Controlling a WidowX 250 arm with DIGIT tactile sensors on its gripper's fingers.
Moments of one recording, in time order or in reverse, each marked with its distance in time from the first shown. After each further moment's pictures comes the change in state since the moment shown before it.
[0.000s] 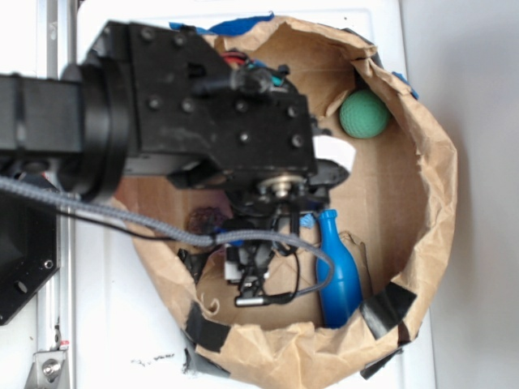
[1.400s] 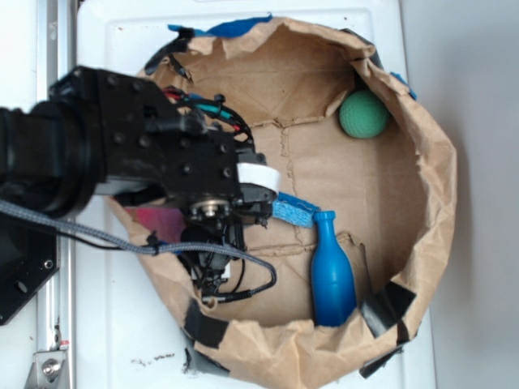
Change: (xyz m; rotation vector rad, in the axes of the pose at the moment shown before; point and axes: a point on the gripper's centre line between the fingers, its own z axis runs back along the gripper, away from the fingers) arm -0.021 0.007 -0.048 0.031 -0.032 0.013
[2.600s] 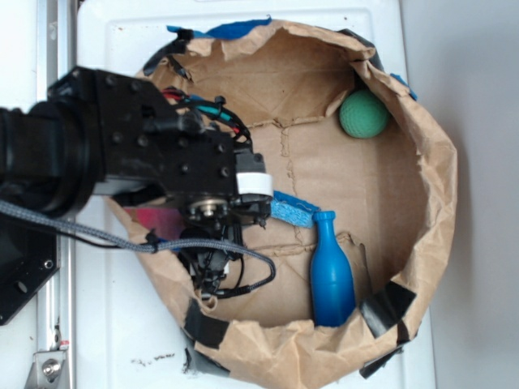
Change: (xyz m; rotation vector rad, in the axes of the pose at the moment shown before) arm -0.001 -0.001 0.001 -0.013 0.004 0.013
